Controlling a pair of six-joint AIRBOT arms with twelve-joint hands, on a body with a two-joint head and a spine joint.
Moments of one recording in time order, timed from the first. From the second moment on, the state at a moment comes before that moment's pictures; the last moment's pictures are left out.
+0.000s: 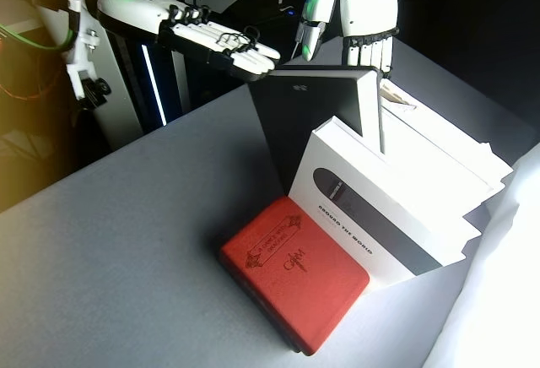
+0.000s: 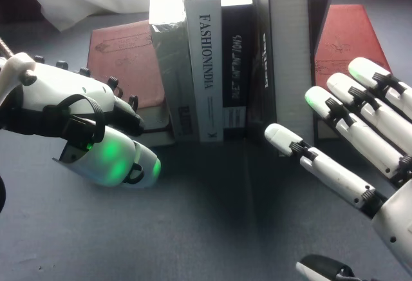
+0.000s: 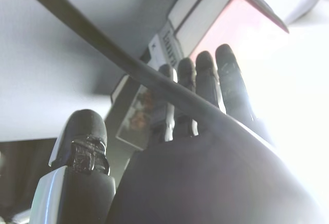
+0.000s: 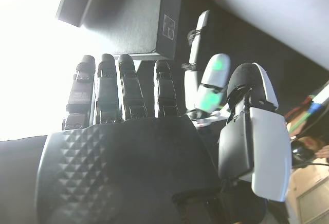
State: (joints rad) left arm -0.36 -0.70 0.53 0.52 0.96 0.30; right arm -0.63 -0.92 0.16 0.56 1.51 -2.34
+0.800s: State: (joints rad) left arm -0.36 -0.70 0.53 0.52 0.96 0.30; right arm -0.78 -0.92 0.16 0.69 1.42 -2.34
